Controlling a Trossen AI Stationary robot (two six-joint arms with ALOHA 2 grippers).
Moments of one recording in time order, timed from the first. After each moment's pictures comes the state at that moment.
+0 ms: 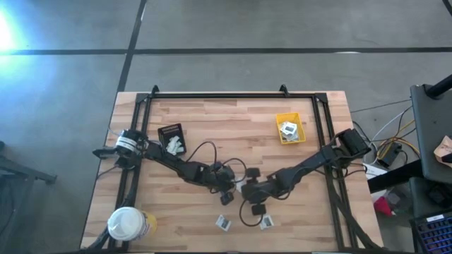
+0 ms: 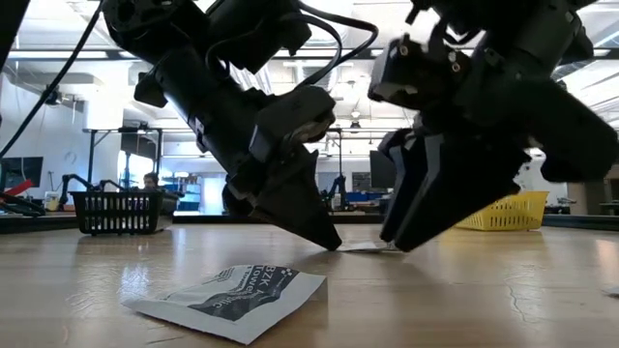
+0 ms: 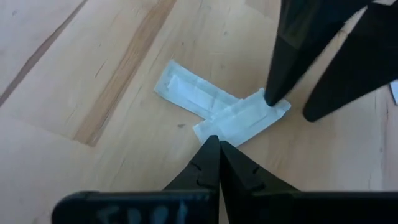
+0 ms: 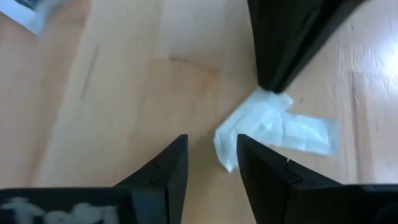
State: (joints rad) left arm -0.26 1.95 1.04 0.12 -0.16 -0.65; right arm 0.41 1.87 0.97 -0.07 0.21 0.23
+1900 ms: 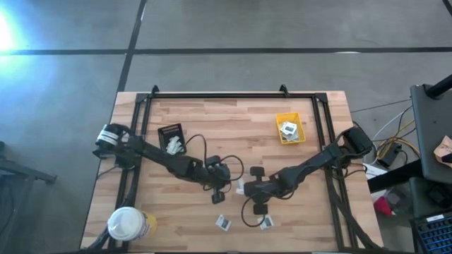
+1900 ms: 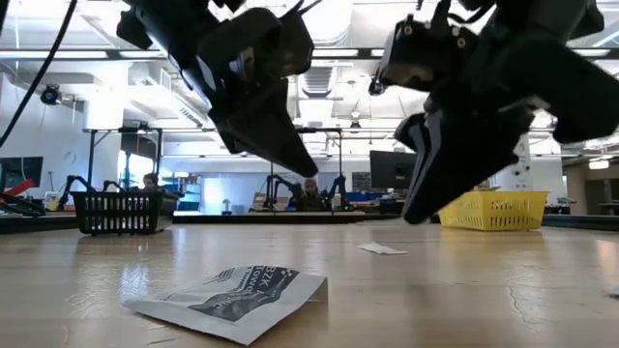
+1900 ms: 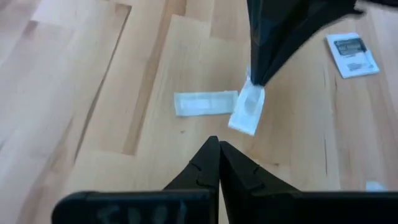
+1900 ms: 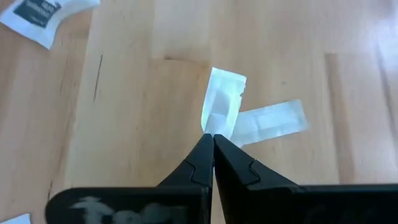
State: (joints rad) left arm -0.28 1.74 1.04 -0.08 -0.18 -0.41; right arm 0.42 1.81 0.98 -0.19 0.23 0.34
